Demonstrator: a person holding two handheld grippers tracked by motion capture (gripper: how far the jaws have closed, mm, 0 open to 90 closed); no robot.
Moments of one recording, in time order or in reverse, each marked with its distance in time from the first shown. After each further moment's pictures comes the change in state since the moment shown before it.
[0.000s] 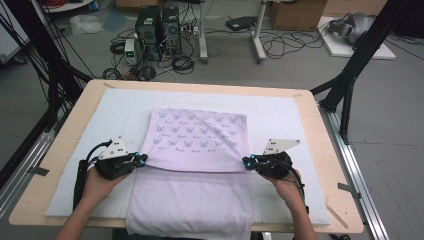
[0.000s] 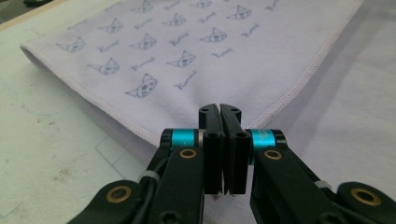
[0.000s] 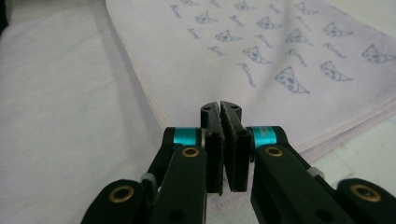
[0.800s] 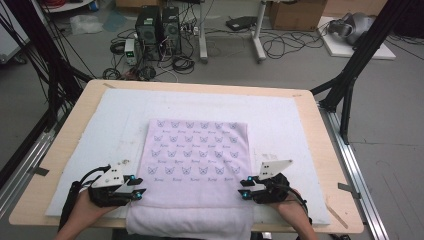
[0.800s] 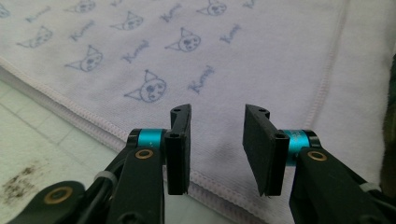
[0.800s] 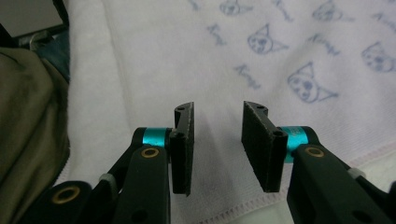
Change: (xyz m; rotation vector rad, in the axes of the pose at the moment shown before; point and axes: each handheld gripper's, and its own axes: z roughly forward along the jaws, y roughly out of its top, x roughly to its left) left arm -0.037 -0.034 -0.011 0.102 -0.141 0.059; right arm 0.043 -0.030 0.005 0.120 0.148 -0.034
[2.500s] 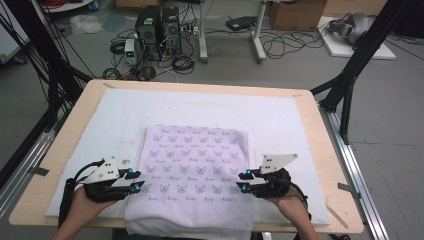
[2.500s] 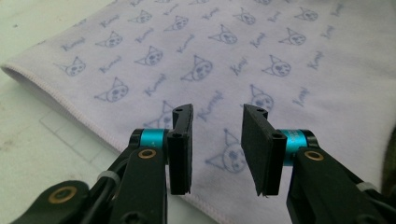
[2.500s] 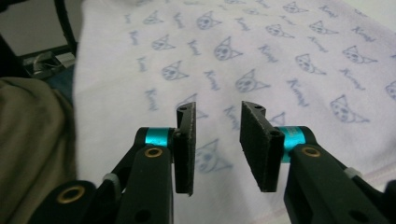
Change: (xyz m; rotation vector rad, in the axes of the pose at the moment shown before) left arm 0.003 0.017 -0.015 -0.084 0.058 -0.016; right arm 0.002 0.028 -0.014 -0.086 -0.013 -0.021
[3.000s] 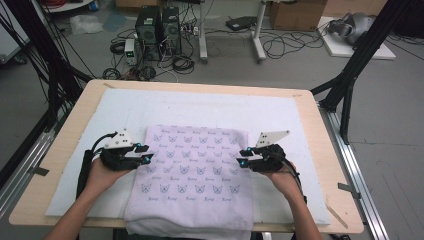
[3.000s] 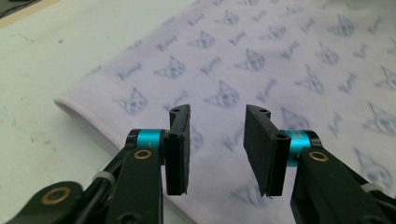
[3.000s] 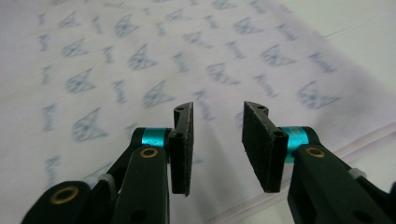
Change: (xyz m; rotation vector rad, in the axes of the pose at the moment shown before) left arm 0.066 0.030 0.043 -0.005 0.035 -0.075; right arm -0.067 0.015 0.016 0.033 -0.101 0.032
